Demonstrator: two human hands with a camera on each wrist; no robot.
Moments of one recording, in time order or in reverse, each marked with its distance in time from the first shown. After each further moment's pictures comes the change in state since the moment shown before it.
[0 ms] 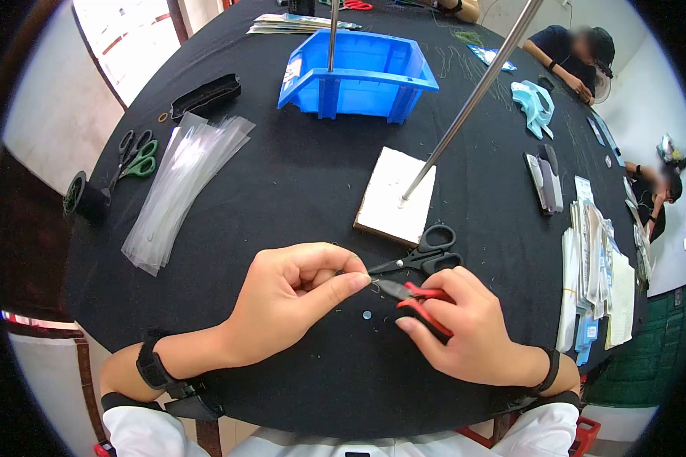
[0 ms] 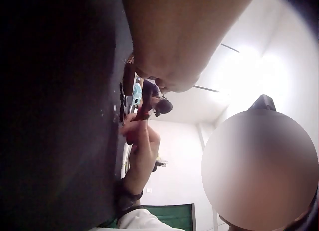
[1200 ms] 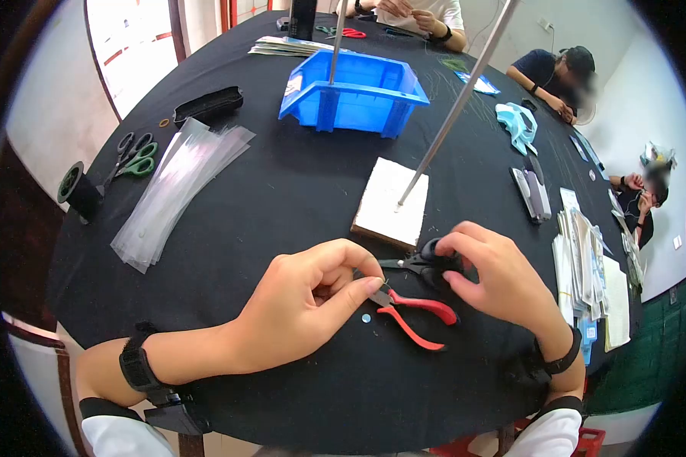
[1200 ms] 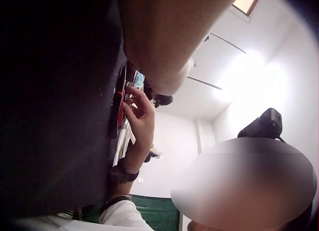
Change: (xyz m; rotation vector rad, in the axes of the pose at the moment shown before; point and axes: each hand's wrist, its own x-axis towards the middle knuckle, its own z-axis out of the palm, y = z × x) left_hand -0.001 -0.015 0.008 0.111 -0.088 0.208; right_hand 0.022 0.031 -0.034 -0.216 -0.153 0.055
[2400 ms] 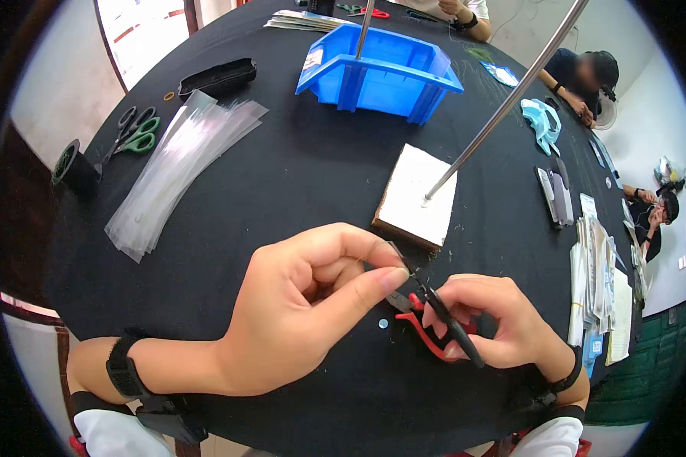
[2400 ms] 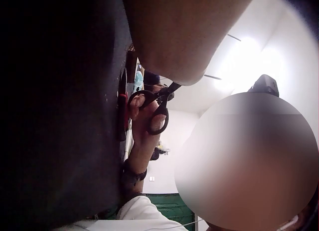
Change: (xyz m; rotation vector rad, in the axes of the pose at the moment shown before) left_hand -0.004 0.012 -0.003 -0.335 0.148 -0.091; right_hand -0.002 -0.014 0.017 0.649 -0.222 -0.070
